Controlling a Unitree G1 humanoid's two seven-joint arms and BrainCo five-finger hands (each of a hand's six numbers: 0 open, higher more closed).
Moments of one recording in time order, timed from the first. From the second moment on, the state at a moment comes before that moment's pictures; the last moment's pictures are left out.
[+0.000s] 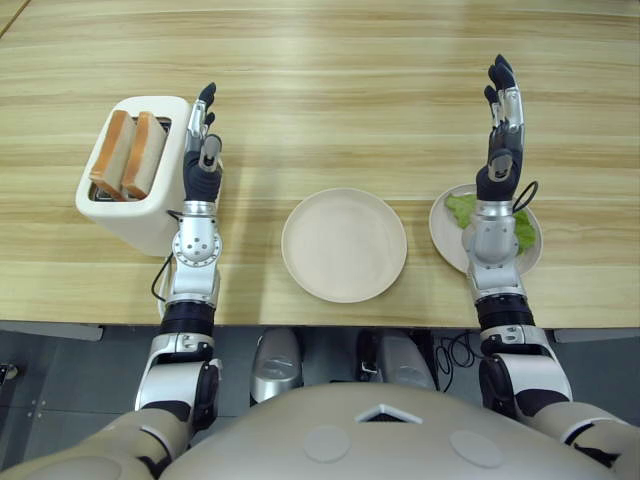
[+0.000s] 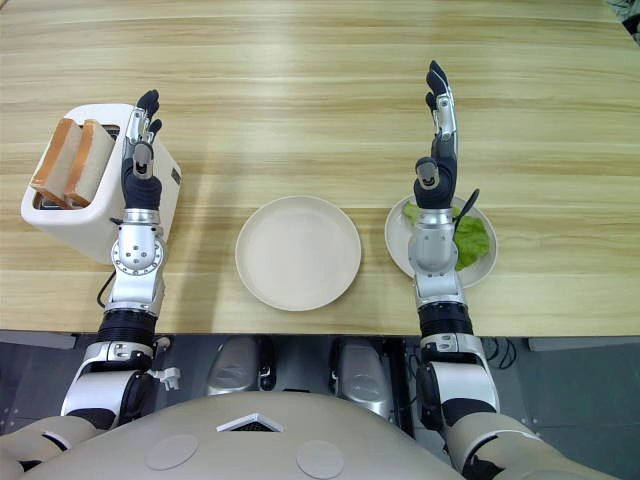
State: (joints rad) left arm -0.23 0.21 0.09 0.42 0.13 -0.63 0.11; right arm -0.29 -0.21 -0.07 0.50 -0.23 -0.92 -0.23
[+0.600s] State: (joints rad) left arm -0.15 0.25 0.09 0.12 0.33 -0.54 0.16; right arm -0.29 -0.20 -0.07 0.50 -0.25 -0.91 -0.24
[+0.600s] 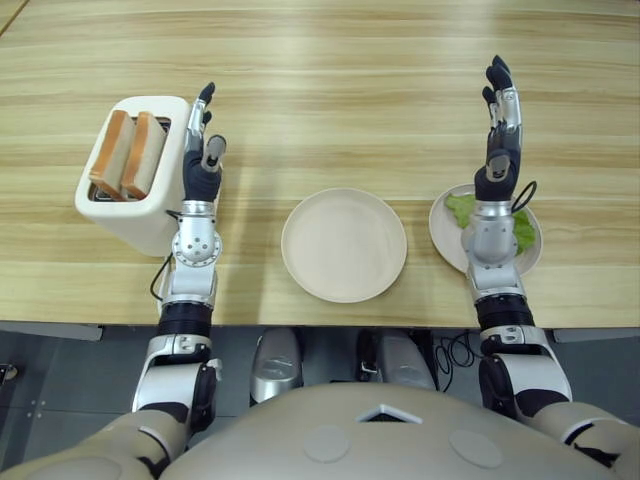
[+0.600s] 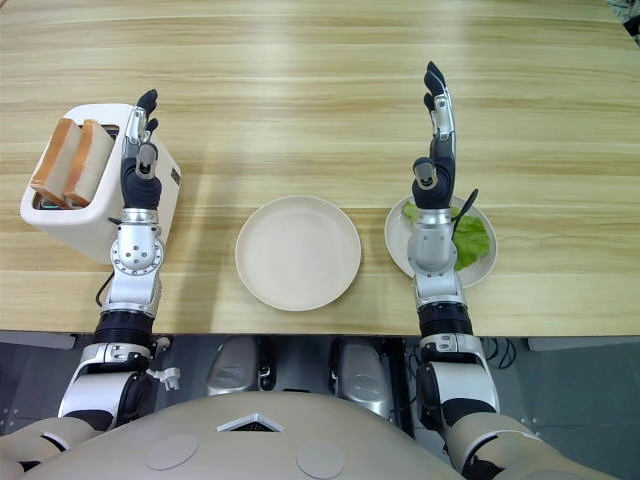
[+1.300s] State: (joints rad) left arm 0.13 0.85 0.39 0.02 0.52 -0.19 -0.16; right arm -0.29 -0.20 -0.07 0.50 -0.28 -0.89 -0.28
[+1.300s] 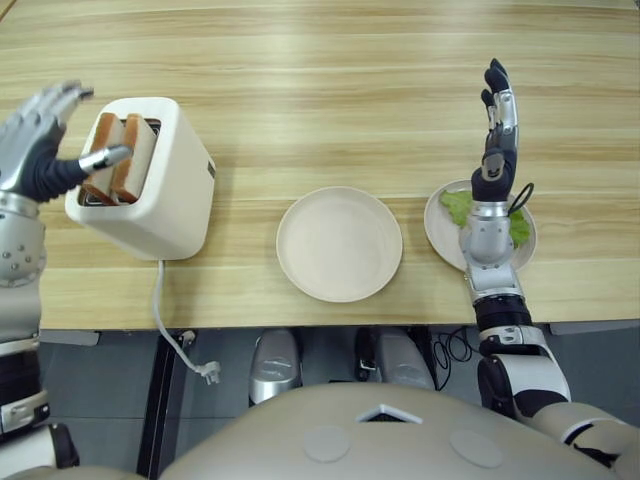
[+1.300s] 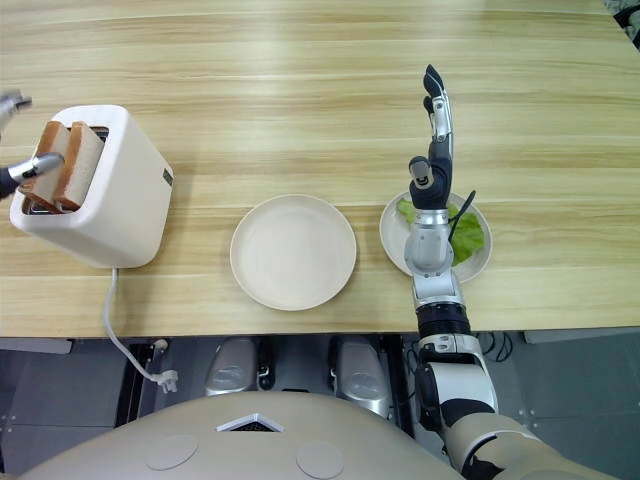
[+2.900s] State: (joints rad) left arm 0.05 0.99 0.21 0.23 0.62 -0.17 -0.03; right arm -0.27 -0.24 -0.07 0.50 -0.28 -0.89 -0.30
